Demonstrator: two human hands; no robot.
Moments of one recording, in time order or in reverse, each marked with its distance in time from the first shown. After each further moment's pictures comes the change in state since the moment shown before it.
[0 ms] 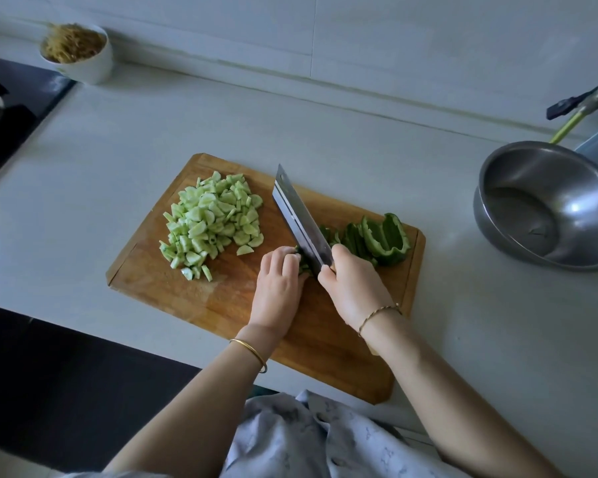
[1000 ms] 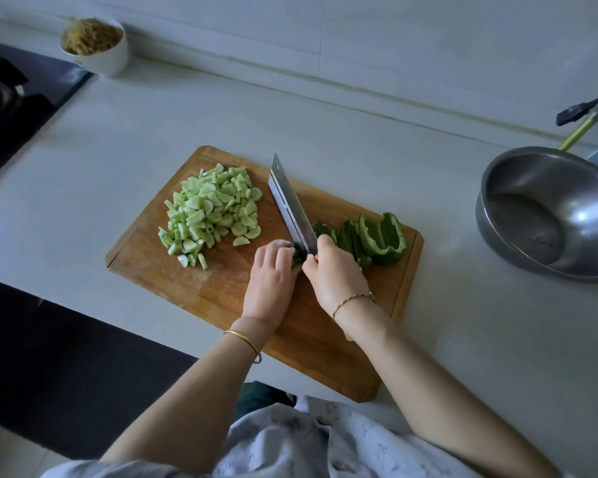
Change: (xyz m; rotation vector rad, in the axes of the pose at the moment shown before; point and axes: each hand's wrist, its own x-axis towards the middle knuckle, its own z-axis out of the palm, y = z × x) left_hand -0.002 0.005 0.003 0.051 0.021 -0.047; right_hand 0.017 0.001 0.013 -0.014 0.008 -0.043
